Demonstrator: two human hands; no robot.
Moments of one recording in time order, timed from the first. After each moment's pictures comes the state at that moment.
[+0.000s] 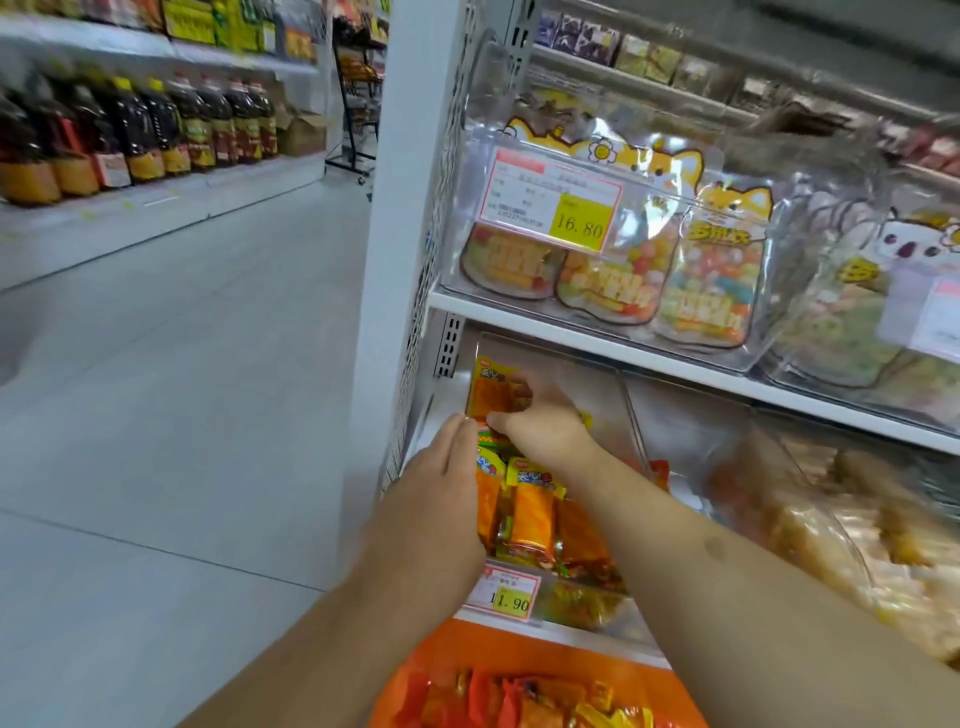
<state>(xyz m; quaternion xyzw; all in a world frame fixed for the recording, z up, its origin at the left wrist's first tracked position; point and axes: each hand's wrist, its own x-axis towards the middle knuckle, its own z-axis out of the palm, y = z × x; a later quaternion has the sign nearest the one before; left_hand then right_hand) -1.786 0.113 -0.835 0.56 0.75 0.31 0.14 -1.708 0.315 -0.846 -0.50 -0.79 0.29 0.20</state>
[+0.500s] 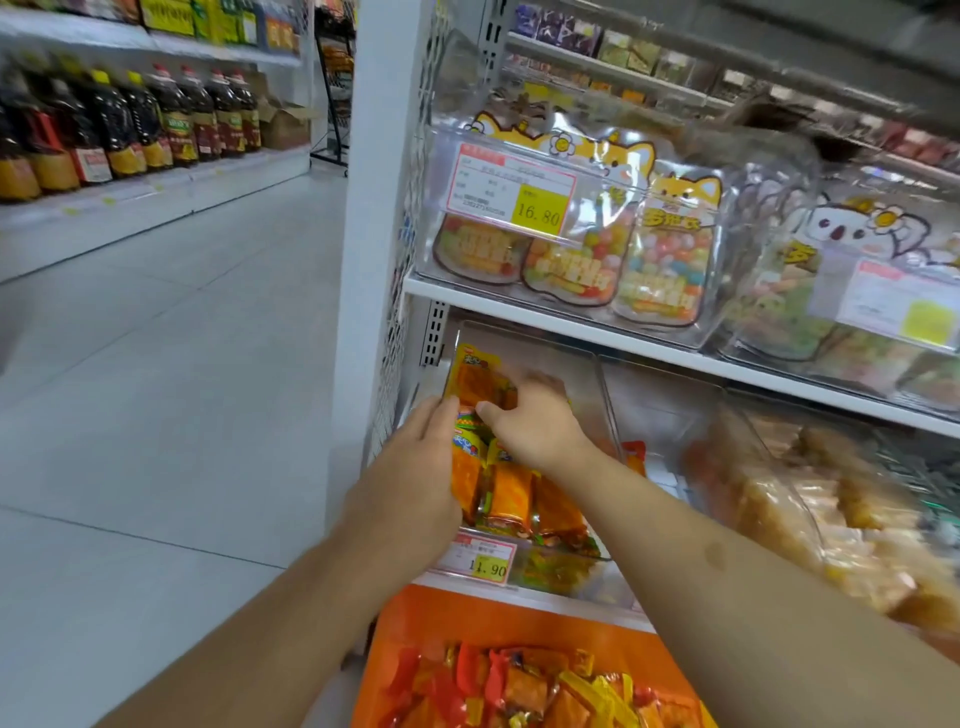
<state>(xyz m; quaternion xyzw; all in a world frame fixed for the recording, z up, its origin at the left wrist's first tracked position) -1.791 0.115 -0.837 0.57 0.73 0.34 0.15 -1.687 0.284 -0.834 -0.49 -0.84 0.18 0.16</state>
